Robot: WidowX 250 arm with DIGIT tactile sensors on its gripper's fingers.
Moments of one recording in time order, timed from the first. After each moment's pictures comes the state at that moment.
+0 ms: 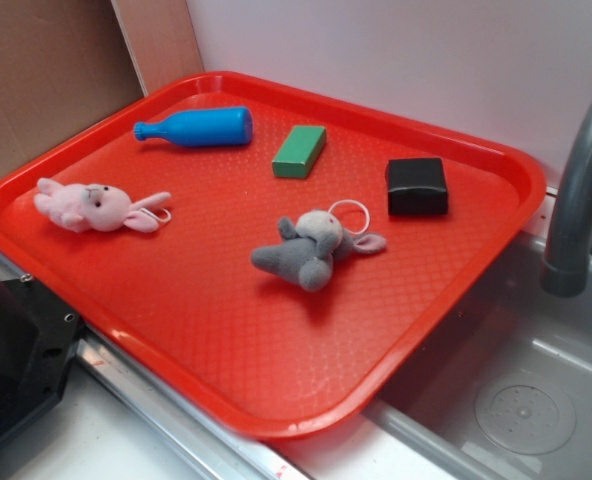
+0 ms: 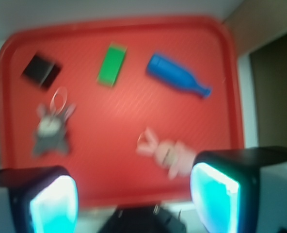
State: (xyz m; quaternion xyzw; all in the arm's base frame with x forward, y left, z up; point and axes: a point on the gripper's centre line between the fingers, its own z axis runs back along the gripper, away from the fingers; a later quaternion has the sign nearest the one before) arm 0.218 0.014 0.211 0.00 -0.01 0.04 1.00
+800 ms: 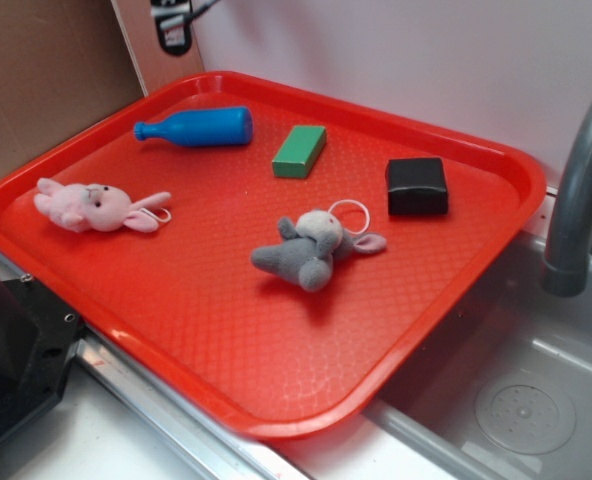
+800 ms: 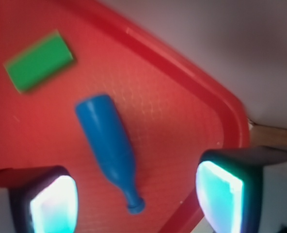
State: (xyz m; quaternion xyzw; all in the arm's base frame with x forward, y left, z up) arm 0.297 0.105 0.099 0.00 0.02 -0.34 0.94
